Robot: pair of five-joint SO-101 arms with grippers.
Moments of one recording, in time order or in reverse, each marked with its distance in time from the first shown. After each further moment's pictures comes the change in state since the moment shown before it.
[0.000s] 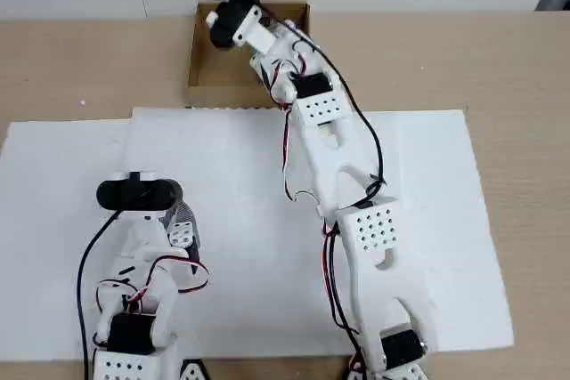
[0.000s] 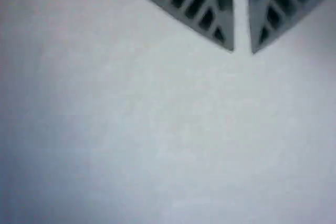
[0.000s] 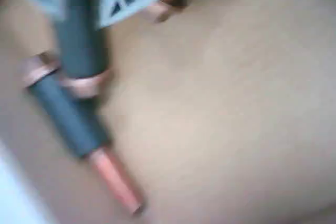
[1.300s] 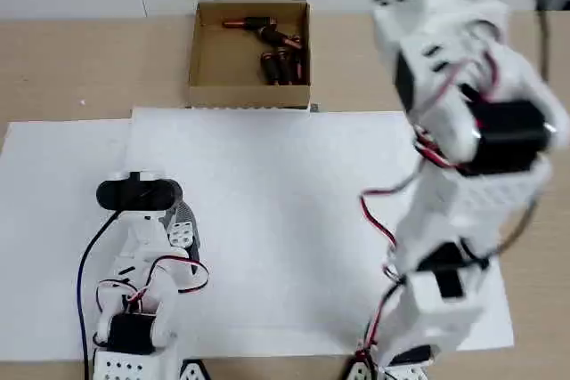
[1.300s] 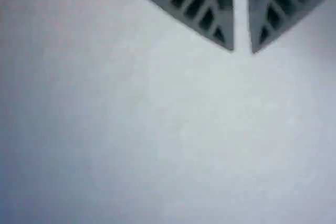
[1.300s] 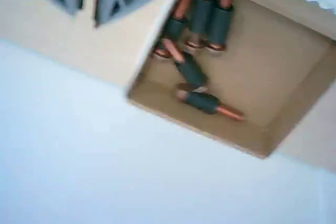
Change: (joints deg) left arm 0.0 0.0 0.0 0.0 0.0; right arm 13.5 -49.7 -21.5 64.0 -26.2
